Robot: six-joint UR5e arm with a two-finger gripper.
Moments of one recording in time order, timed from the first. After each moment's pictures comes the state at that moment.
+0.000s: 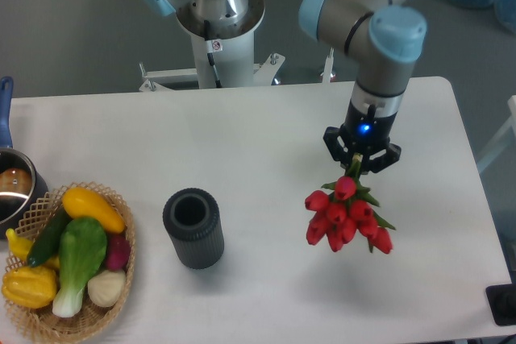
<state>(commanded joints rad) 2.74 -1.82 -1.63 -0.95 1.14 1.08</state>
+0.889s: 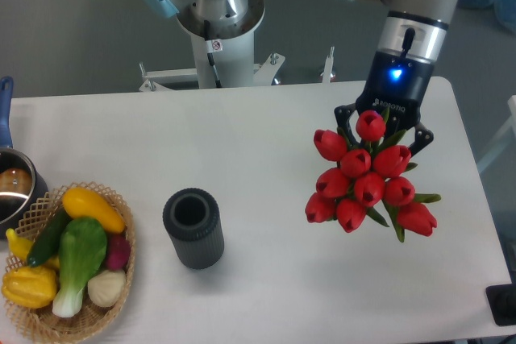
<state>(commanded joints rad) 2.78 -1.78 -1.56 -0.89 0.81 1.07</state>
